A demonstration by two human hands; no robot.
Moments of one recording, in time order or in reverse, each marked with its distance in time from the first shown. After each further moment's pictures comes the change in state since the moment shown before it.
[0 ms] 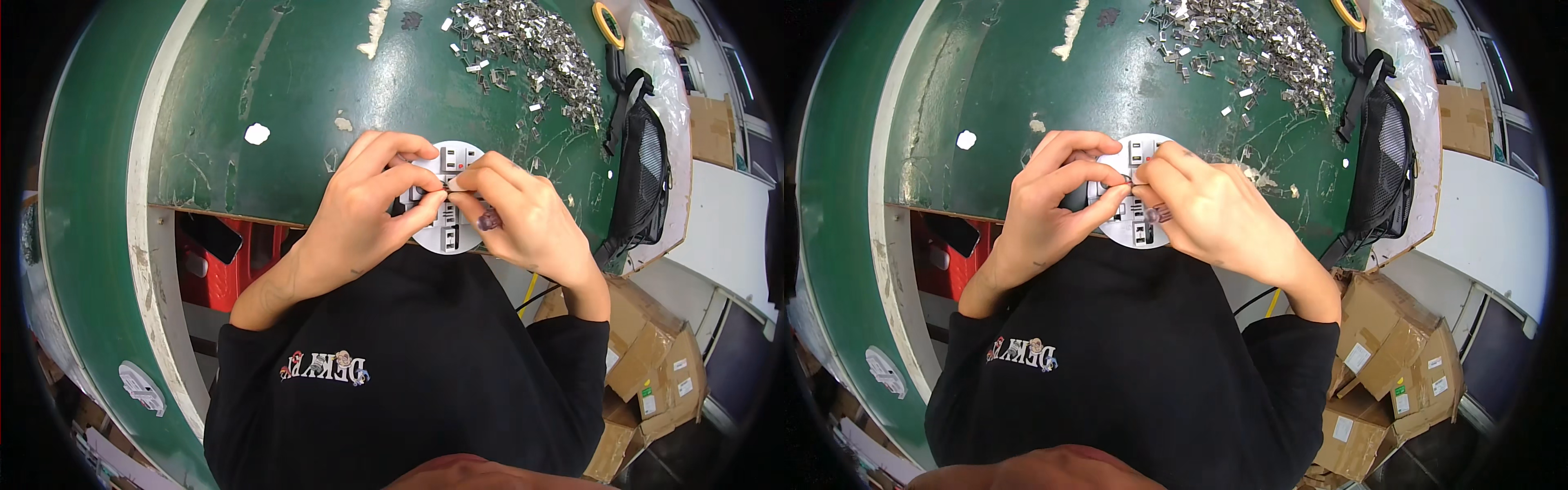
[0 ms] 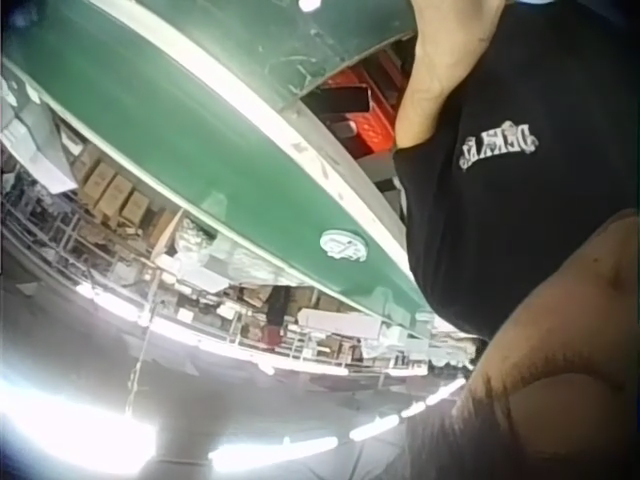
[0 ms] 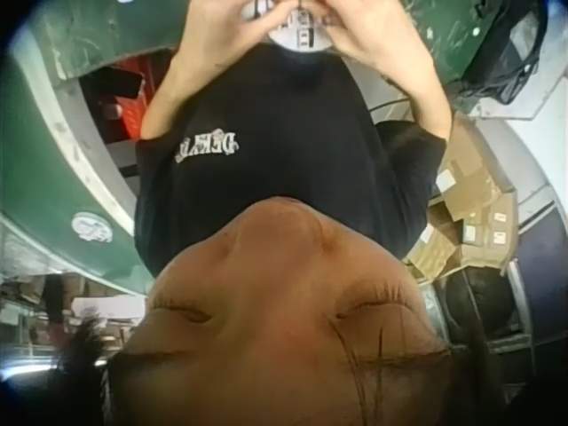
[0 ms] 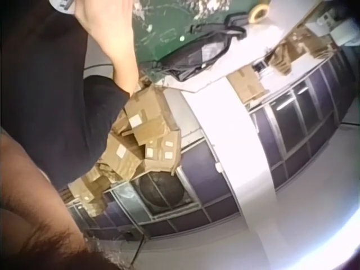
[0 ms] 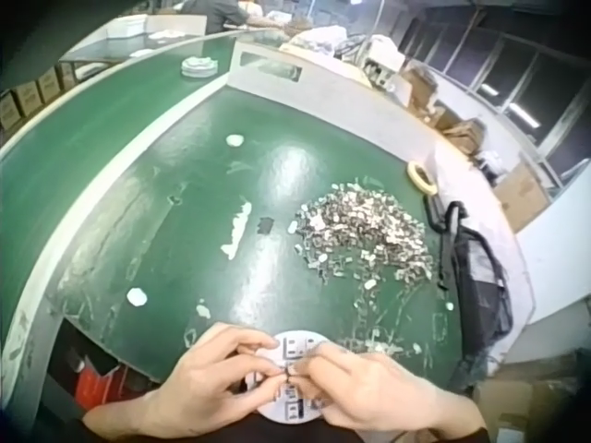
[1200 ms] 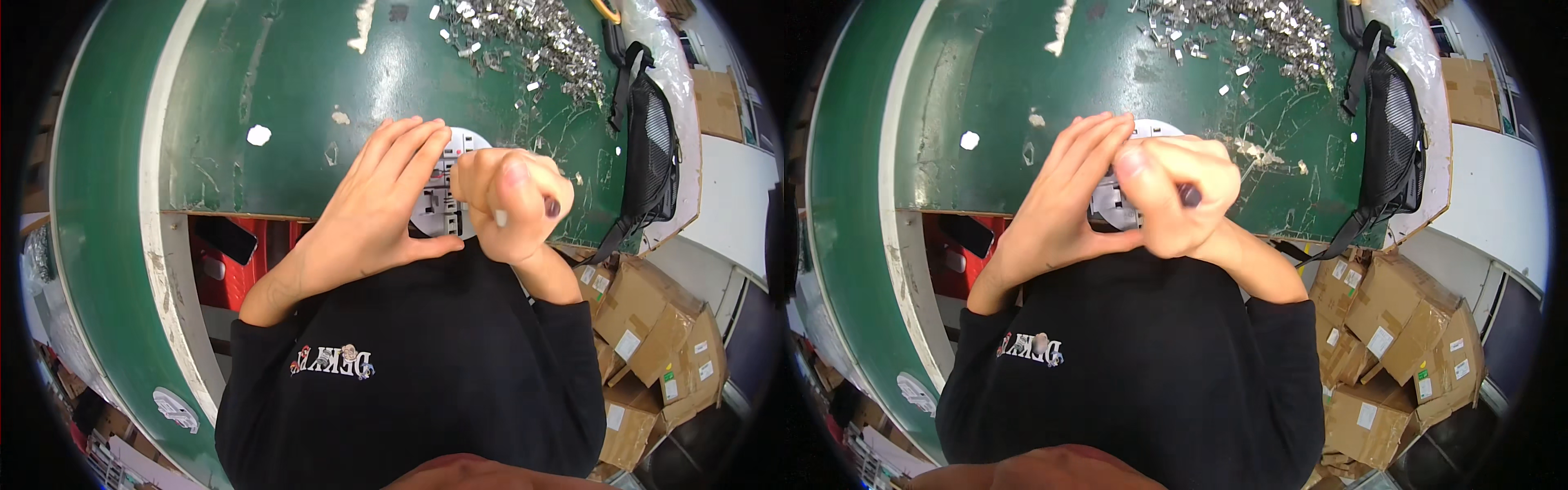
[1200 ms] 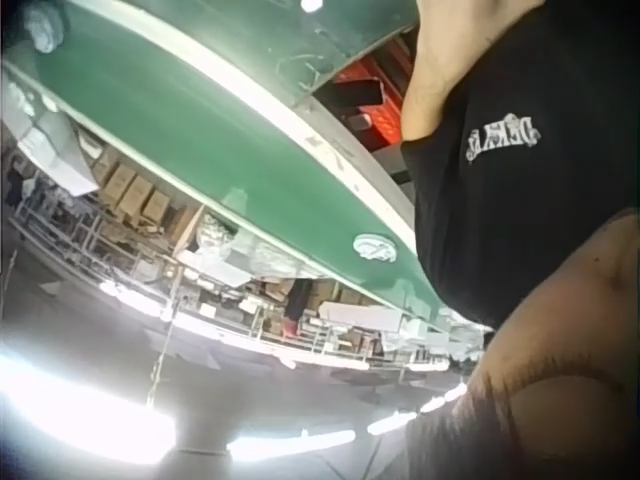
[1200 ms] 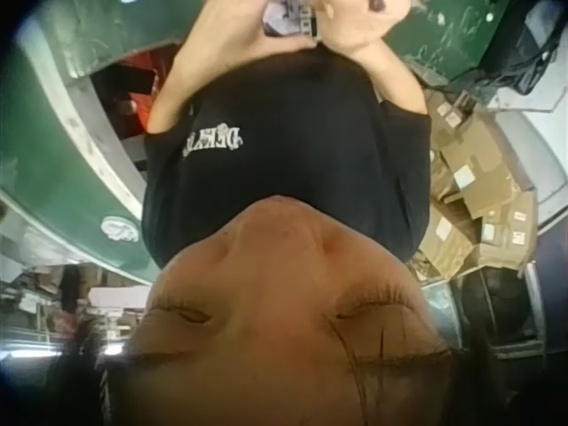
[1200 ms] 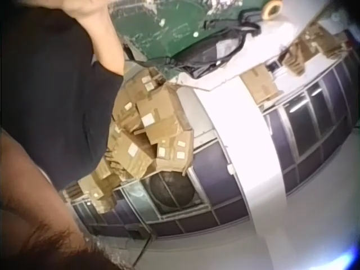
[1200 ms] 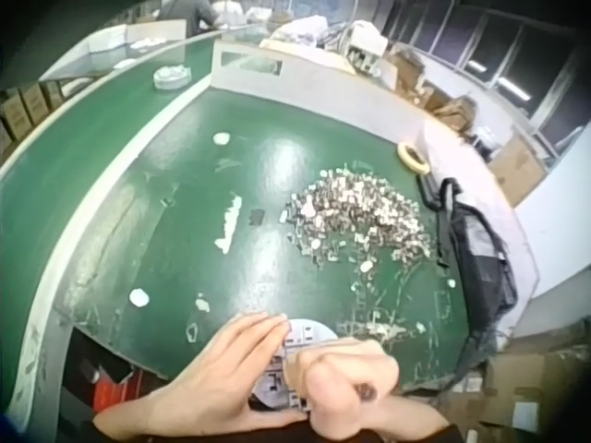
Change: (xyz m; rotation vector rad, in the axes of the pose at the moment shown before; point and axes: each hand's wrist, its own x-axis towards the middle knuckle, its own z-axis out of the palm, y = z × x) left_hand 0.001 -0.001 -0.008 0.260 -0.355 0.149; right_hand 0.023 -0.031 0.042 0.943 0.706 0.060
